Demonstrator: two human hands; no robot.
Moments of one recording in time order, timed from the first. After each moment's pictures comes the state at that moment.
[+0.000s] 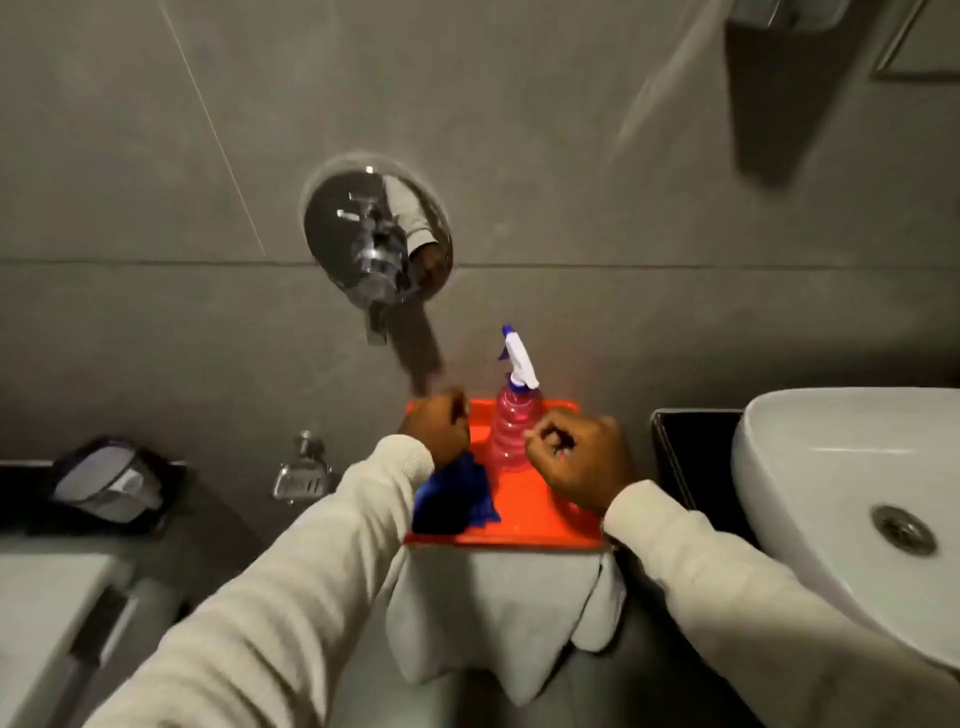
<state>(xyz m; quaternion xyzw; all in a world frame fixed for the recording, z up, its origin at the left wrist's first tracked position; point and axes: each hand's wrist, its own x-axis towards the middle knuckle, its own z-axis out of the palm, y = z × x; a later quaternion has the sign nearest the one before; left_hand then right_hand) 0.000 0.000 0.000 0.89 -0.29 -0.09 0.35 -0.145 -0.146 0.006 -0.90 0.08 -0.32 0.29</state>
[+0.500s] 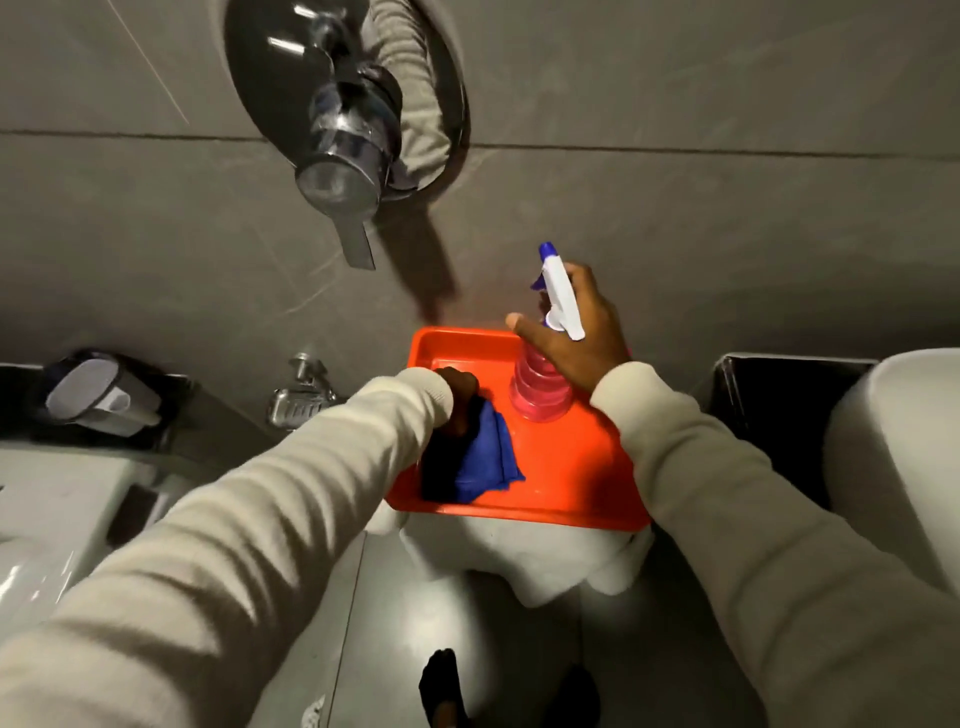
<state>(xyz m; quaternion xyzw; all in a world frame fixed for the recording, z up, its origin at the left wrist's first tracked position) 0.059 -0.028 -0.074 0.87 -0.30 -0.39 -0.02 -0.018 -0.188 -0.045 -0.84 0.14 -0.20 0.48</state>
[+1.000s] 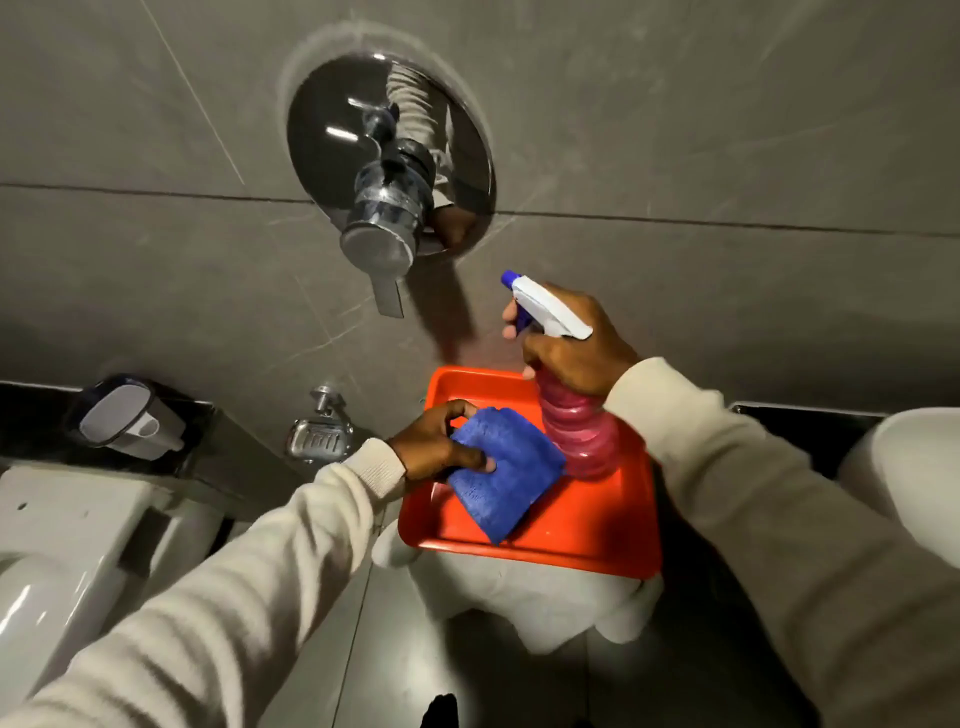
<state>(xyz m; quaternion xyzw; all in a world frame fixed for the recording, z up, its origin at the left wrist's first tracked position) 0.028 0.021 -0.040 0.72 -0.11 -0.42 0.54 0.007 -0.176 0.018 -0.80 0.04 -0.07 0.59</state>
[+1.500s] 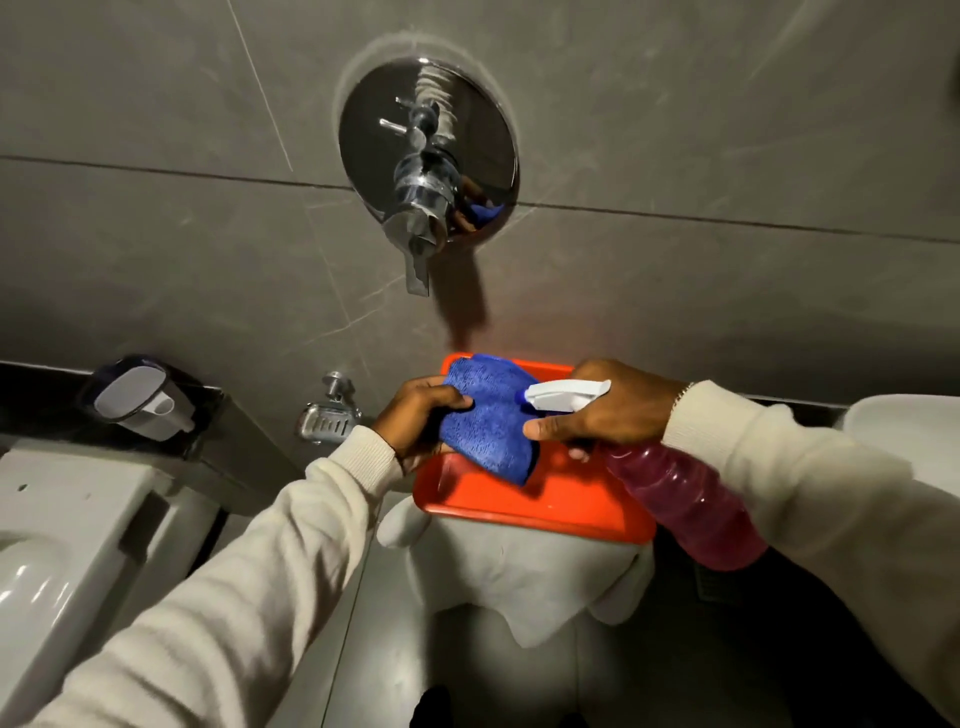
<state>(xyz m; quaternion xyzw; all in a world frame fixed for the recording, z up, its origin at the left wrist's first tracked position) 0.003 0.046 -0.003 0.57 0.00 -0.40 0.72 -0.073 -0.161 0.045 -0.87 0.01 0.21 0.46</state>
